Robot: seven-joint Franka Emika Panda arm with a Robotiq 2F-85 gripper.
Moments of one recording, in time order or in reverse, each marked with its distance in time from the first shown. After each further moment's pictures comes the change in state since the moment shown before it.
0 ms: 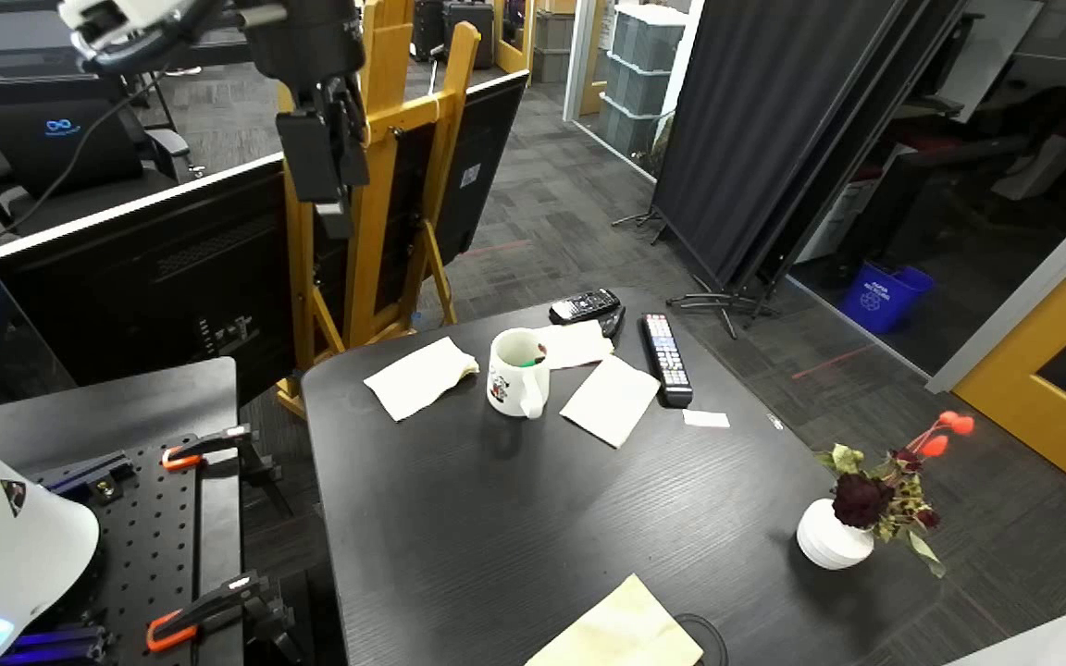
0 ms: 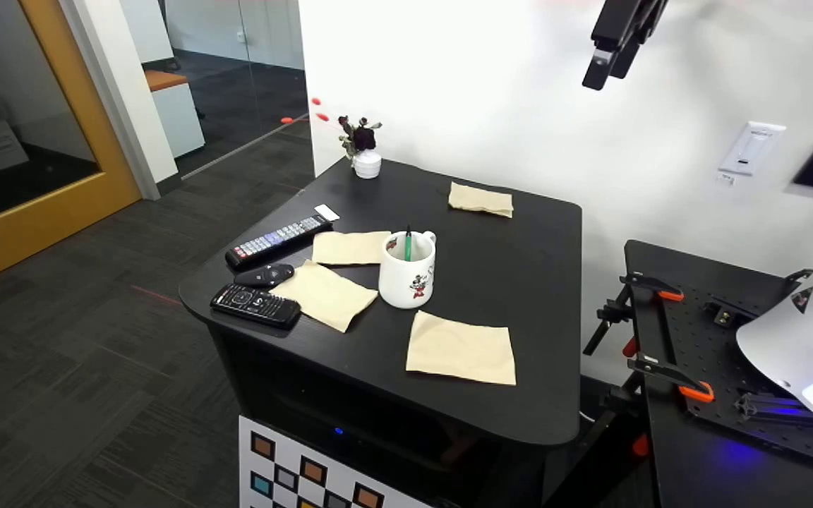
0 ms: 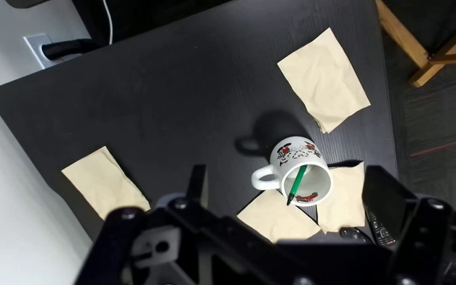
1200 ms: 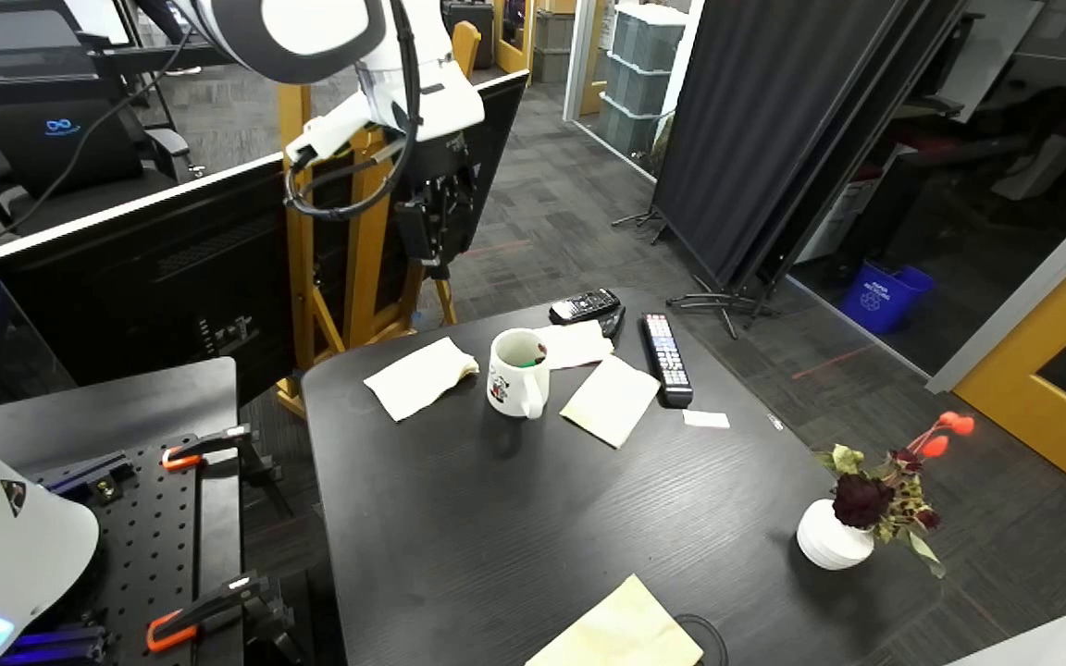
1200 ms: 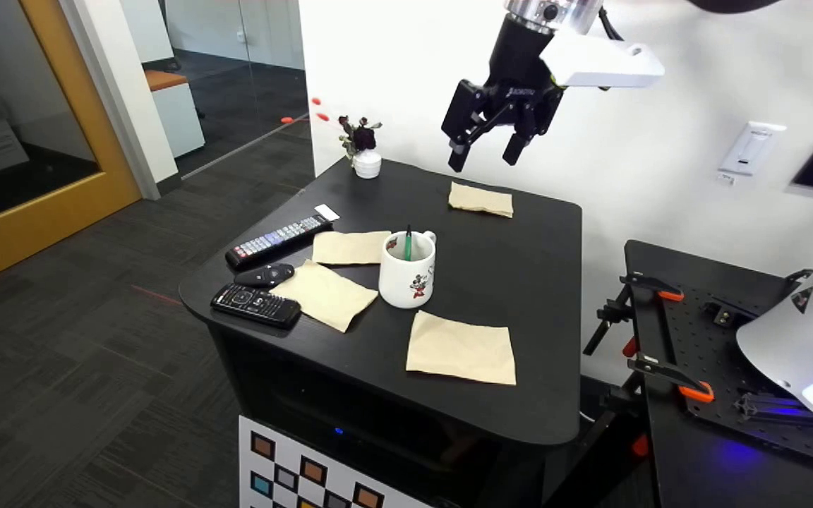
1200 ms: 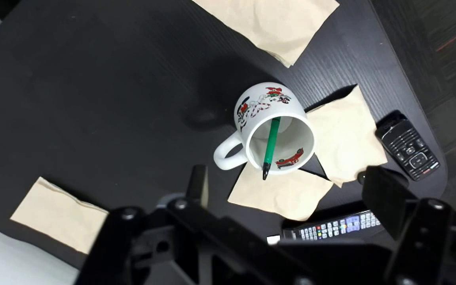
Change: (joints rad) arm 0.001 0.407 0.129 0.046 -0.107 0.469 0.567
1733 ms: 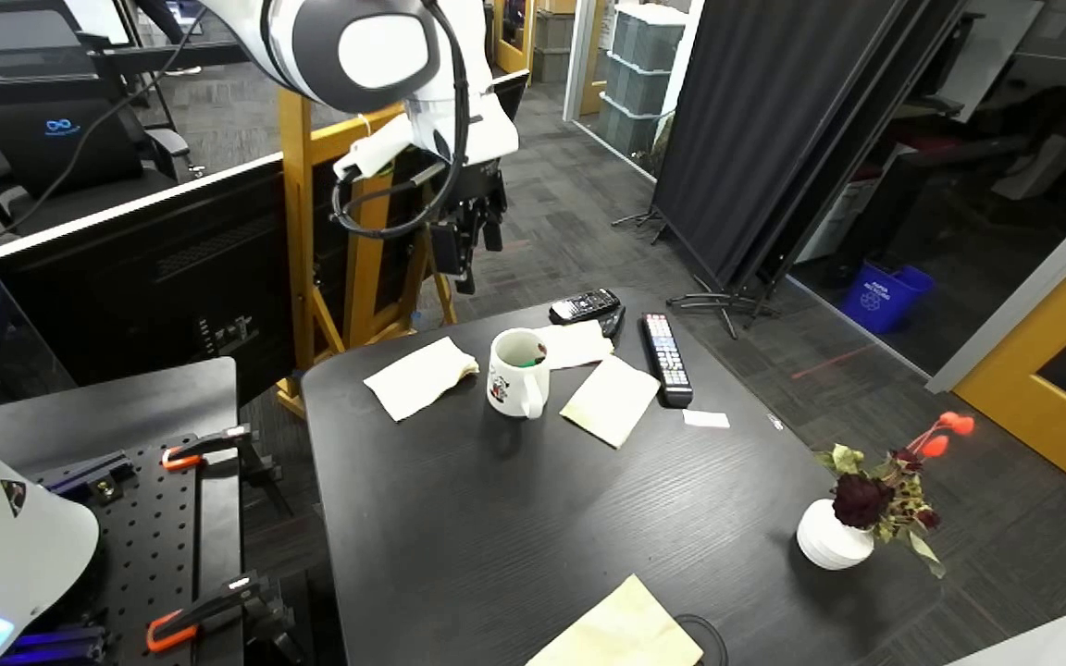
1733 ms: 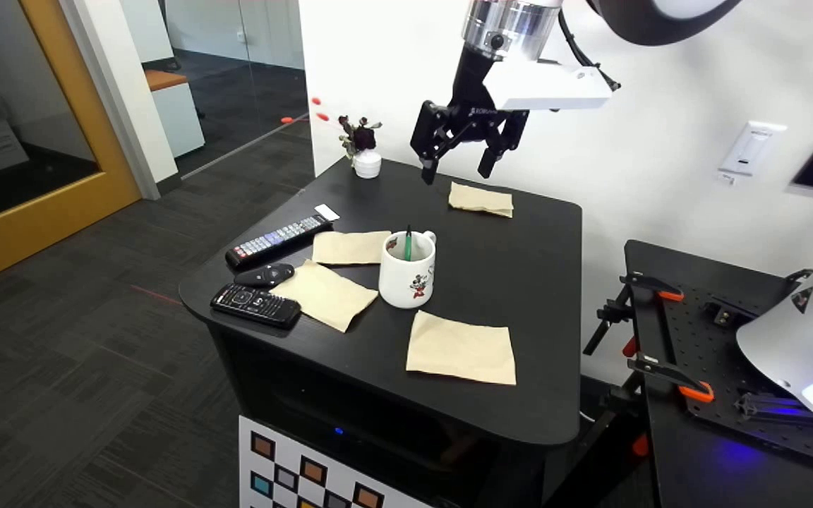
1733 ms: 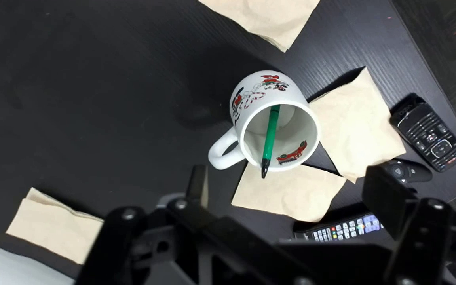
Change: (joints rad) arm 0.021 0.154 -0.035 0.106 -0.059 0.009 0.099
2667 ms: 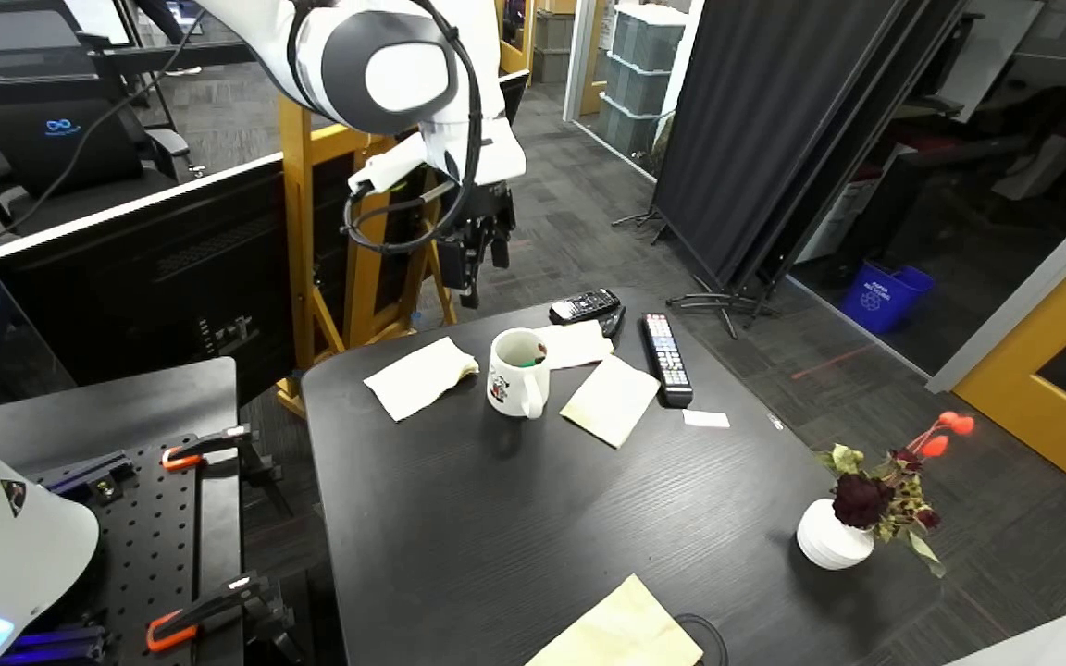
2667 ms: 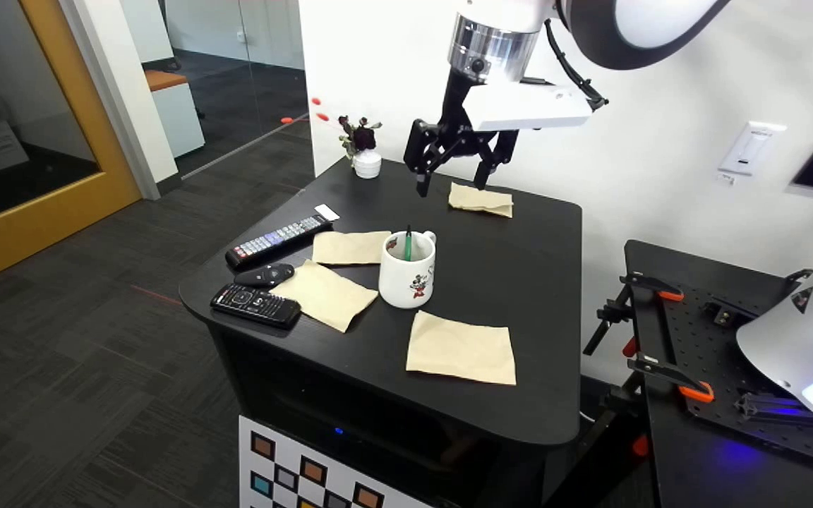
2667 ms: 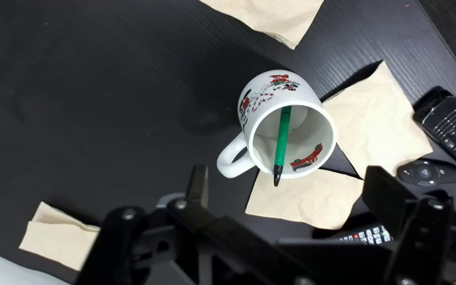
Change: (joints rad) arm 0.046 0.070 -0.052 0.032 -0.035 -0.003 0.079
